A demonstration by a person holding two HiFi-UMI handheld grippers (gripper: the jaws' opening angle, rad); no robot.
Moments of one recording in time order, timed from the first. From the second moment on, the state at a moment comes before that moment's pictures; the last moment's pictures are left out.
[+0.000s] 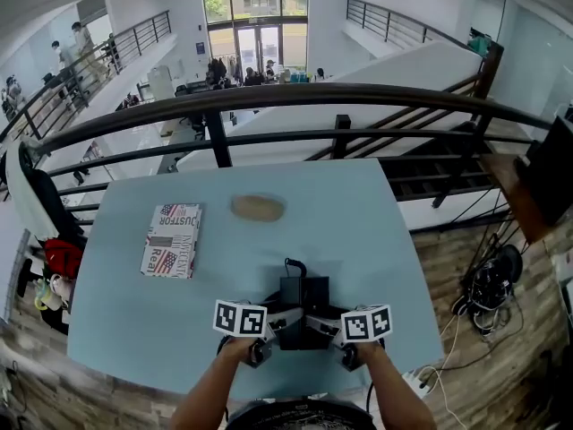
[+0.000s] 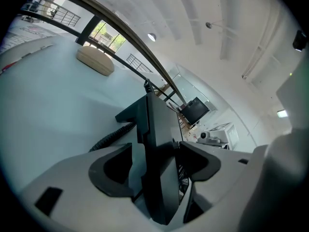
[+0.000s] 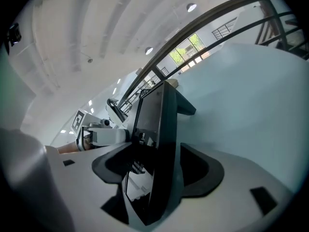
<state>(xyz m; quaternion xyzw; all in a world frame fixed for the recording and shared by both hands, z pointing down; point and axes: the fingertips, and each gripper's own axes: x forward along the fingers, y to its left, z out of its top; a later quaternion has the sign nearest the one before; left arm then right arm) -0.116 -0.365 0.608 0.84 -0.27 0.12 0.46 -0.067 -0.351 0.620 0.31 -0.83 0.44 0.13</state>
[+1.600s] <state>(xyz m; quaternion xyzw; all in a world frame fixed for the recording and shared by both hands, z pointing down) -0.124 -0.388 0.476 0.89 -0.33 0.00 0.32 -0.071 -0.382 0.493 0.31 -0.88 0.34 0.02</state>
